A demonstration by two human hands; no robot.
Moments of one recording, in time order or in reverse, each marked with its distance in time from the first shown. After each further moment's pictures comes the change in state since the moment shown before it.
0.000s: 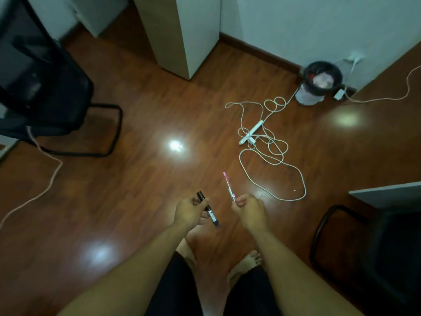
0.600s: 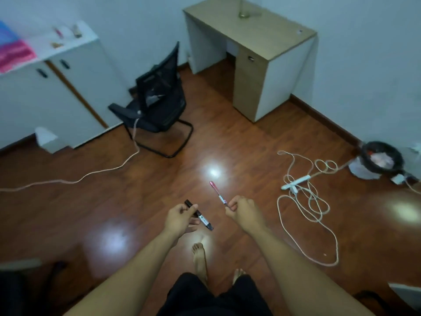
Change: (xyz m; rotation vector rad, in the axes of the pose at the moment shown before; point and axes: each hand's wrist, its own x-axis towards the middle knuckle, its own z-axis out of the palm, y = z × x) left_hand -0.175 -0.055 -0.167 -0.440 0.319 0.100; right_hand -0.145 -0.173 0.002 -0.315 -0.252 -0.549
